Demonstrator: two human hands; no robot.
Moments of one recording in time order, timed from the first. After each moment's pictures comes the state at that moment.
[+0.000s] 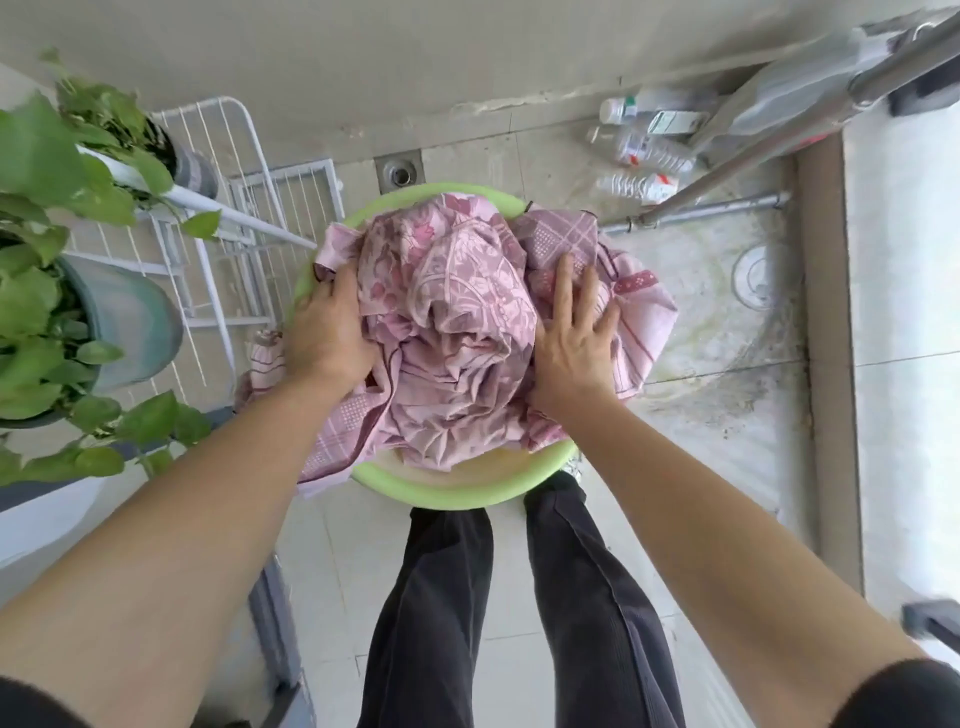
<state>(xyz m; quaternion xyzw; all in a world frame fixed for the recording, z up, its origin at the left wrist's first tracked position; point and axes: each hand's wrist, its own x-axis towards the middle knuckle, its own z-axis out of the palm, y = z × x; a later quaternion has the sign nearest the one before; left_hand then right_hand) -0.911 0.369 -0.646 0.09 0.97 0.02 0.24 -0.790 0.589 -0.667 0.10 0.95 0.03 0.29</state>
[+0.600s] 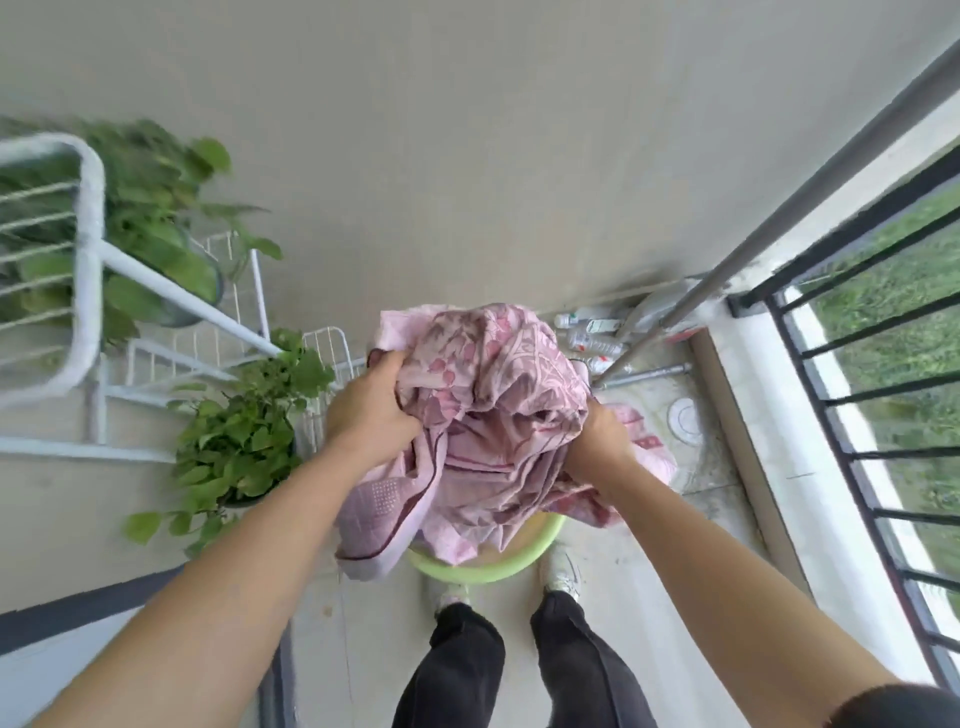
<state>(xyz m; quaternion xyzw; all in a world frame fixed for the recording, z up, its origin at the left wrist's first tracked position) -0.918 0.392 -0.364 0.12 0.95 0.18 0.22 -0.799 0.618 -0.418 0.28 0.91 -0.21 0.23</state>
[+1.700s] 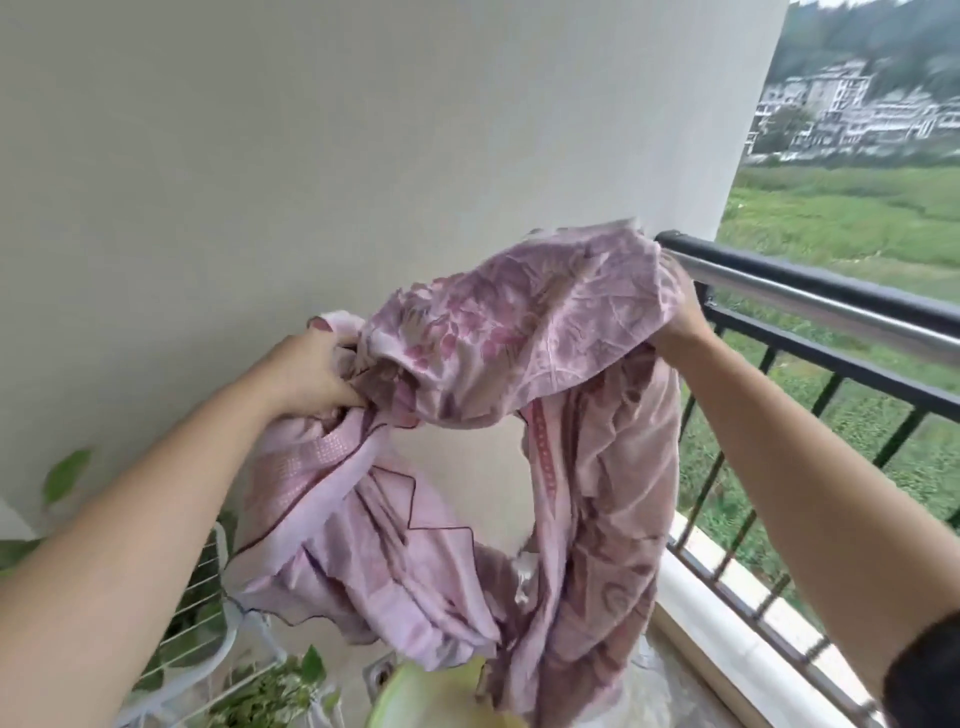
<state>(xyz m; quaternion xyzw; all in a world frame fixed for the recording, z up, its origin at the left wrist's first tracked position) -1.005 0.396 0.065 0.44 0.87 0.24 0.03 -0.759 0.678 0.105 0.27 0.78 -0.39 -0.40</state>
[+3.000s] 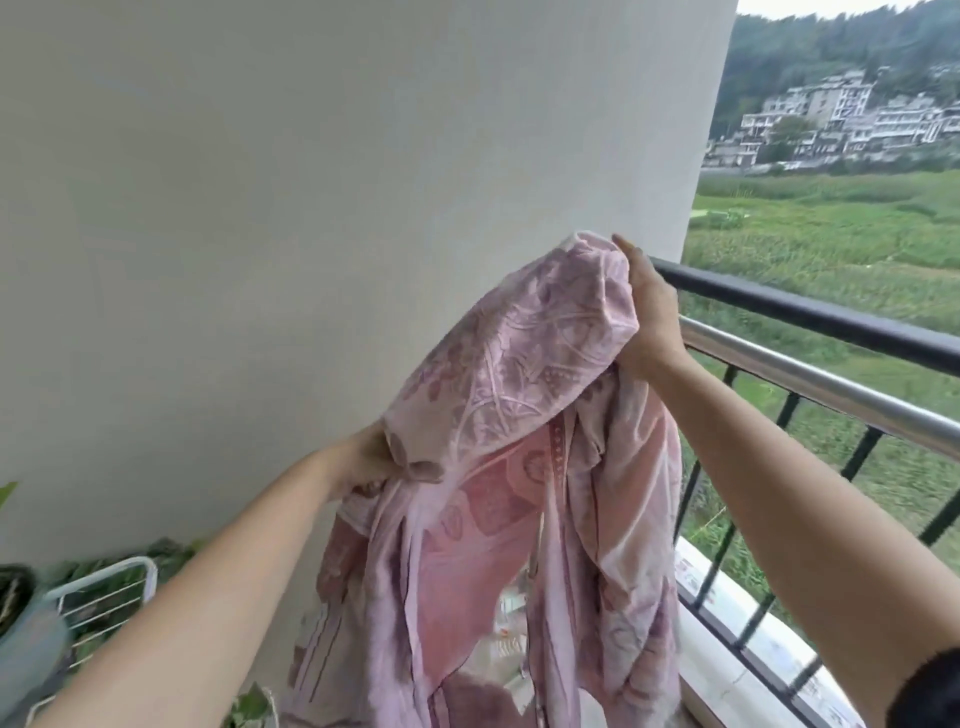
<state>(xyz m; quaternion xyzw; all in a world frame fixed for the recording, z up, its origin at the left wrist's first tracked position) -0.870 0.510 0.037 0.37 0.79 0.37 0.33 -0.707 0.755 0.113 0.25 0.80 -0.32 -0.43</state>
